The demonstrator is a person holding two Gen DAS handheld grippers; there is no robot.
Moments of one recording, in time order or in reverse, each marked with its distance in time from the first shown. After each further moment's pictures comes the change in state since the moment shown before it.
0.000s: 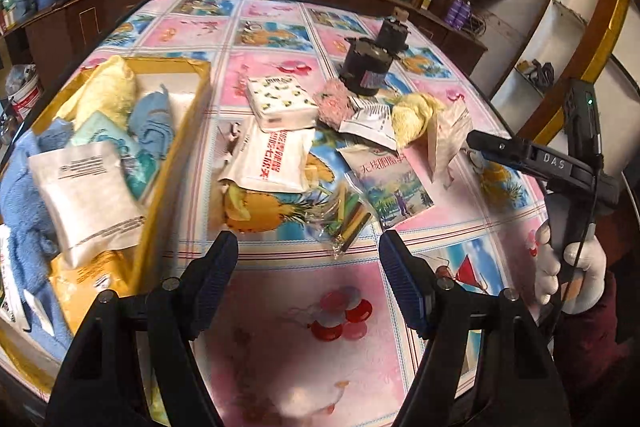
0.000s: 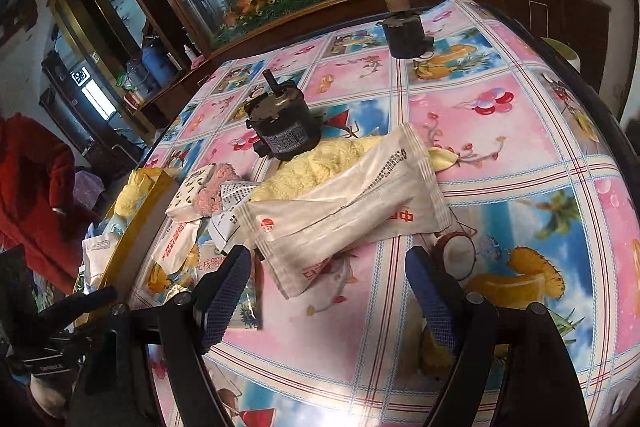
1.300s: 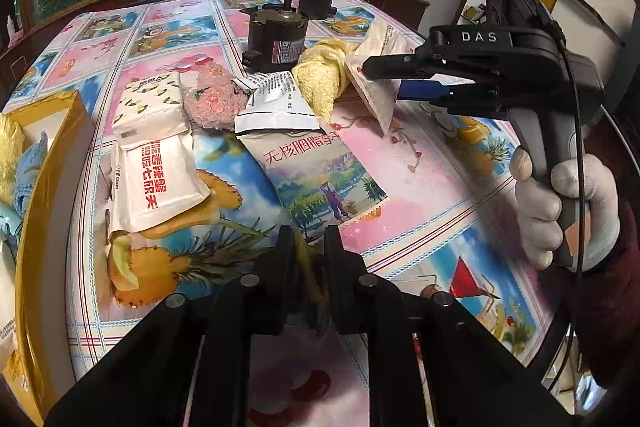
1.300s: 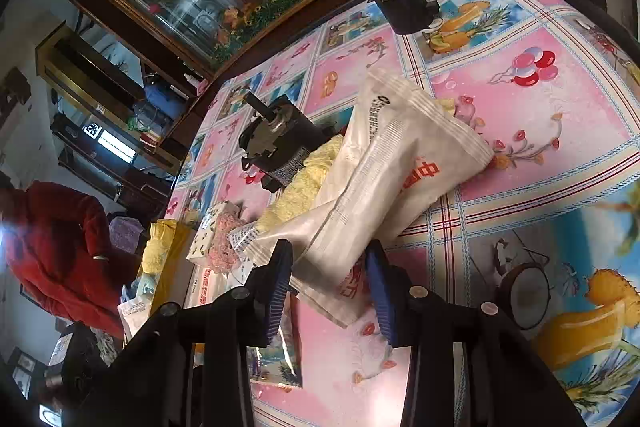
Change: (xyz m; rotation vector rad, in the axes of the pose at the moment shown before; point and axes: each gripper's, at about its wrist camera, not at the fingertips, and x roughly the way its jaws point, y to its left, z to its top) left arm 0.051 -0.043 0.009 0.207 0.025 -0.140; right arm 0.042 -0.009 0.028 0.214 0.024 0.151
